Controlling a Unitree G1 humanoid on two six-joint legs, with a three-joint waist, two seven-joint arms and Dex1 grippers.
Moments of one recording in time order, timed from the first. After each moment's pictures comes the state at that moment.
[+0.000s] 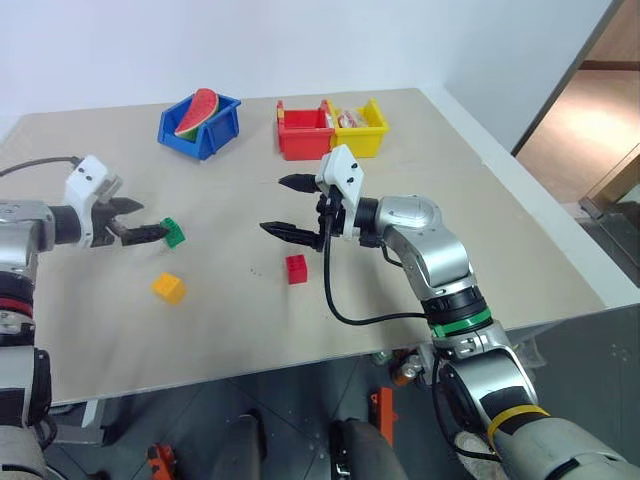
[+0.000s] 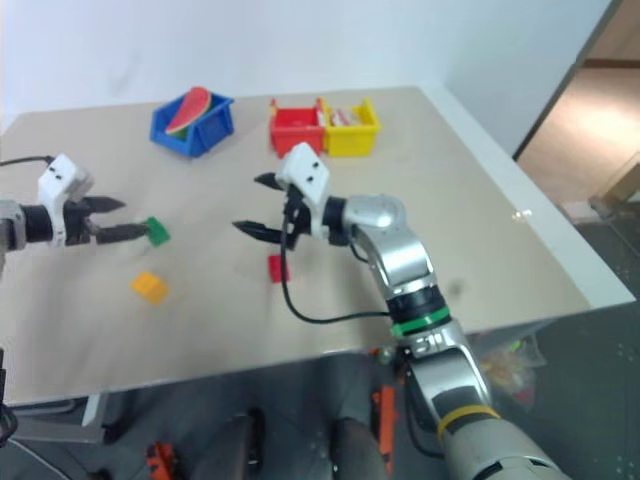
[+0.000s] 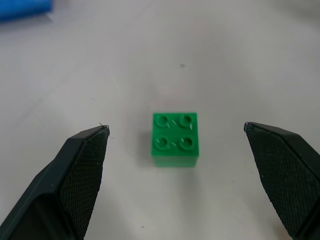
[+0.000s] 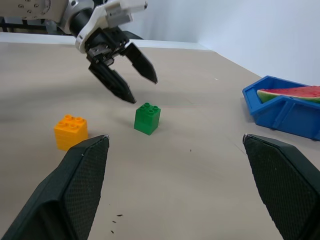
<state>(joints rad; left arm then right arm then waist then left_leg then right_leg) -0.87 0.90 -0.01 0.83 -0.15 0.25 -1.18 -0.88 -0.23 0.18 0.17 0.17 0.32 0.93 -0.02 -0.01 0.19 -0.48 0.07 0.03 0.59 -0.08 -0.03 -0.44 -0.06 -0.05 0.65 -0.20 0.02</state>
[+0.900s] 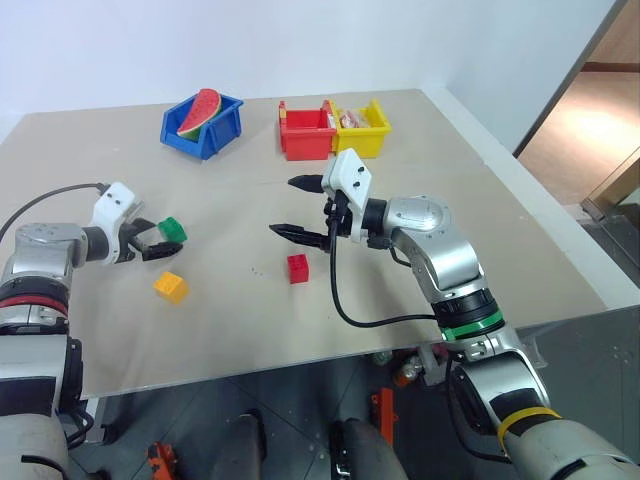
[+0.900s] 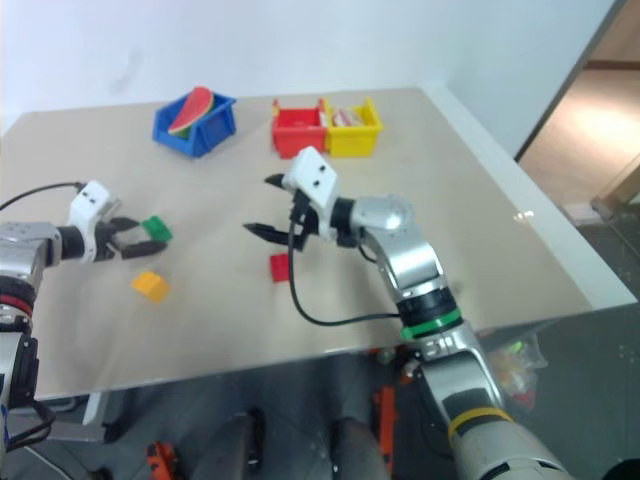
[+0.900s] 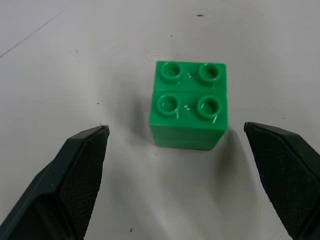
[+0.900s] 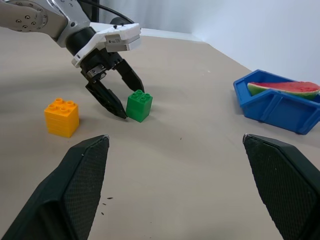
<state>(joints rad) -0.94 0.79 0.00 1.09 -0.05 0.10 -1.06 -0.87 -0.29 0.20 0.14 0.16 0.32 0.91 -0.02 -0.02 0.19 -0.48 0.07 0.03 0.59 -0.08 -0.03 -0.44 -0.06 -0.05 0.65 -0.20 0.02</state>
